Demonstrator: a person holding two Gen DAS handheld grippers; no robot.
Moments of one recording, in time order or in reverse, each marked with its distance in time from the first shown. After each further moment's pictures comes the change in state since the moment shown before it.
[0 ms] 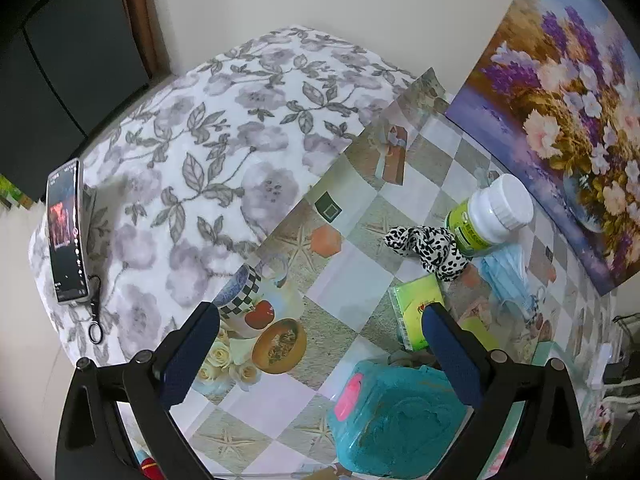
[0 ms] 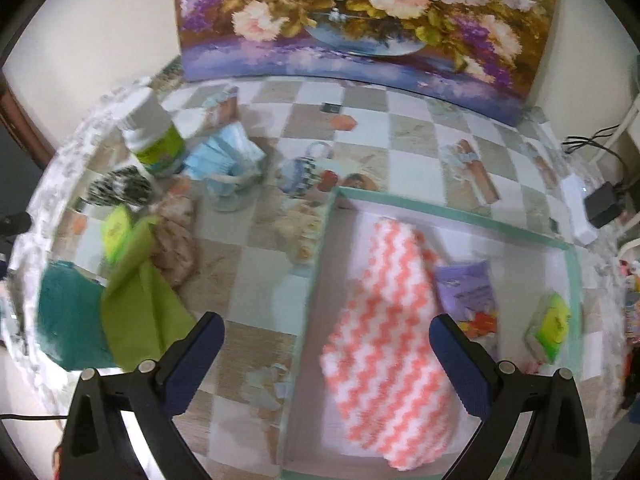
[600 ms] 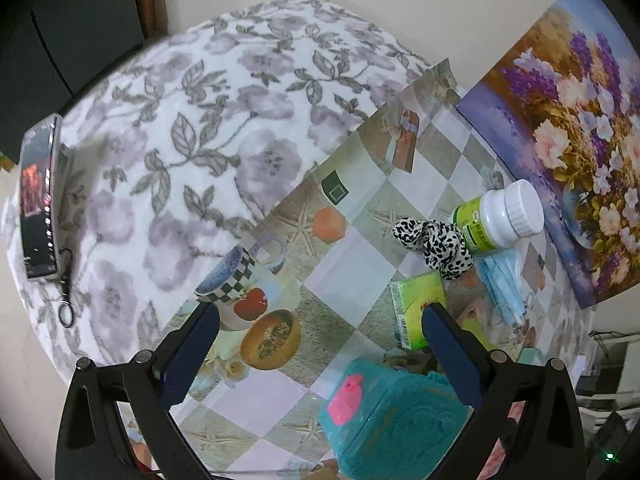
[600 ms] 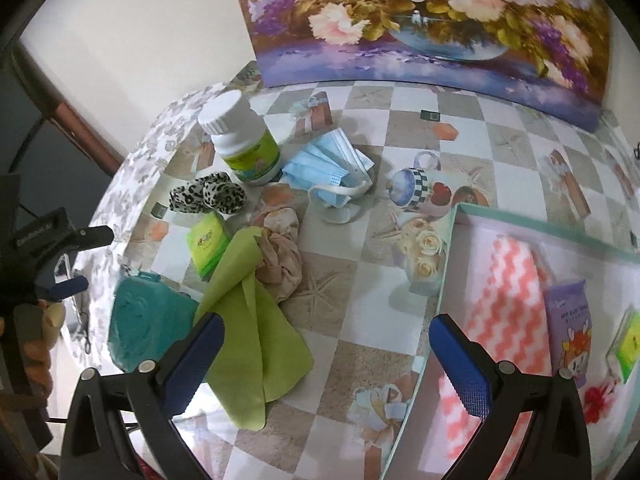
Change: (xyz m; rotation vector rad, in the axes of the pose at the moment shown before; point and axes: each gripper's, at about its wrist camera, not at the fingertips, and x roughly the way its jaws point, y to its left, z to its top) left arm 0.026 0.020 0.004 -0.092 0.097 -0.094; right arm 0.013 0.043 0.009 -0.034 0.000 0.204
